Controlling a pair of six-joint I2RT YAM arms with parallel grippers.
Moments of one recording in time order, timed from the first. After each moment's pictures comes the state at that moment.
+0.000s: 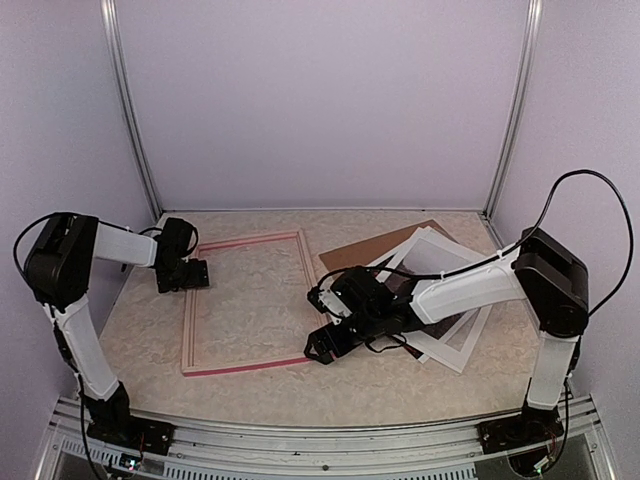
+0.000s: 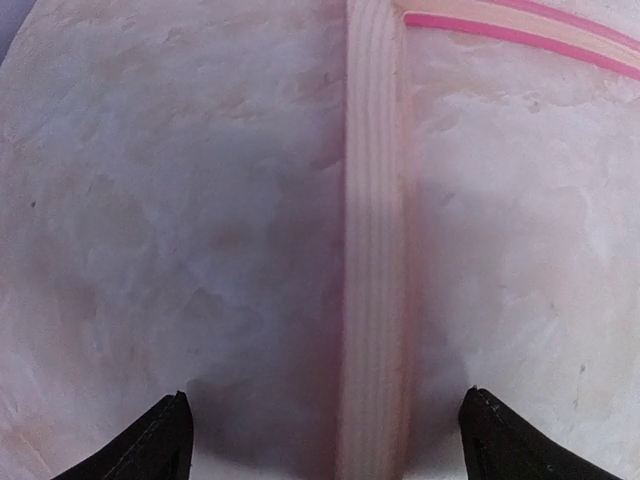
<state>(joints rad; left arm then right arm) -0.18 1.83 1.00 -0.21 -0.25 -0.35 1.00 1.91 1.10 -0.09 -0.16 0.36</state>
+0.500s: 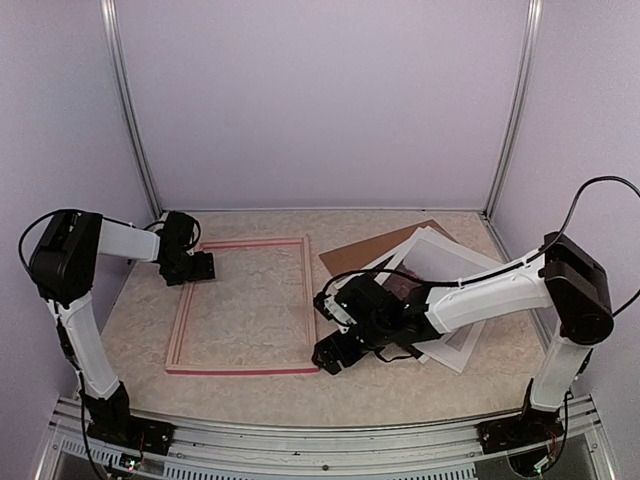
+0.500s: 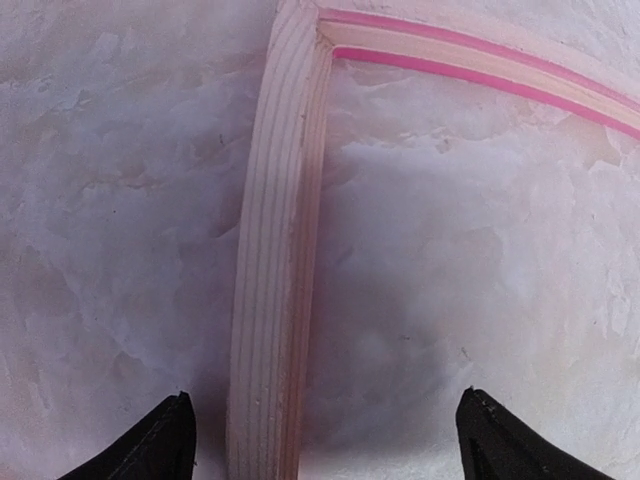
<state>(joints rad) -0.18 1.89 1.08 -0.17 -0.12 -0.33 1.09 1.82 1.04 -0.12 -0.06 0.37</state>
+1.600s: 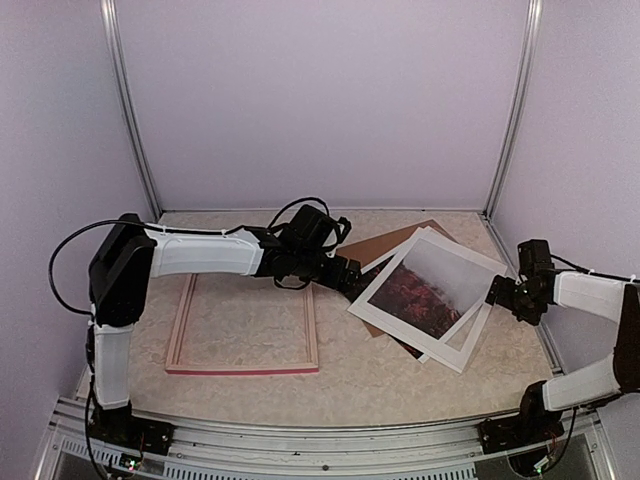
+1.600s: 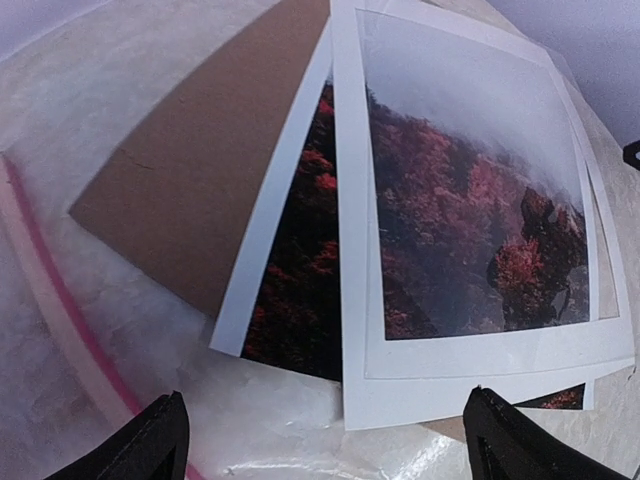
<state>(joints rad) -0.88 2.06 1.56 -0.22 -0.04 -0.29 -0.05 1.24 0.61 -0.33 0.15 0.47</state>
